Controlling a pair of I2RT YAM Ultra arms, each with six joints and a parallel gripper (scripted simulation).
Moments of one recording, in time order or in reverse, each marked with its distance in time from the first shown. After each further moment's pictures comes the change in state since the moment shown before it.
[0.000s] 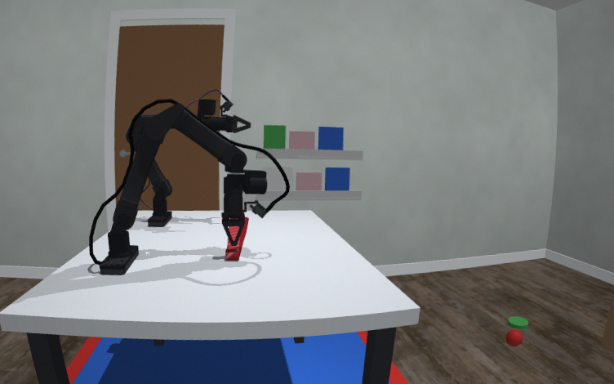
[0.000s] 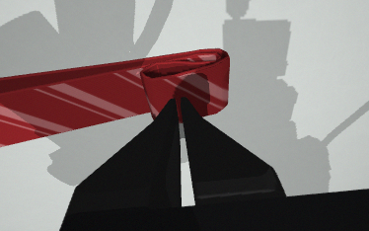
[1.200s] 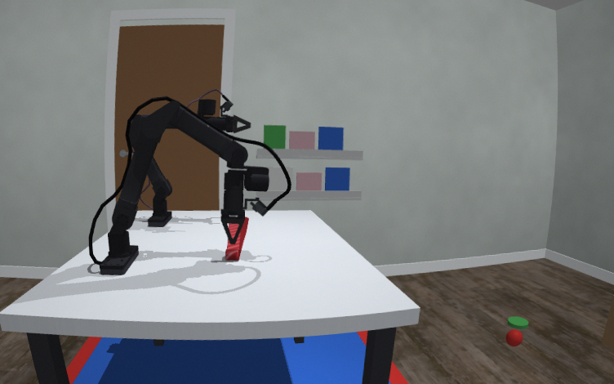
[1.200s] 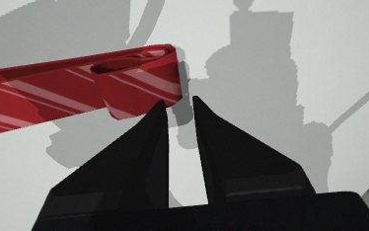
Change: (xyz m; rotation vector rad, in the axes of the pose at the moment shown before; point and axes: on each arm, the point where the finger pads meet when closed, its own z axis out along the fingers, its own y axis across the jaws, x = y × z) left arm 0.000 0.000 0.000 0.000 0.000 0.000; right arm 0.002 -0.033 -0.009 0.005 0.031 0.012
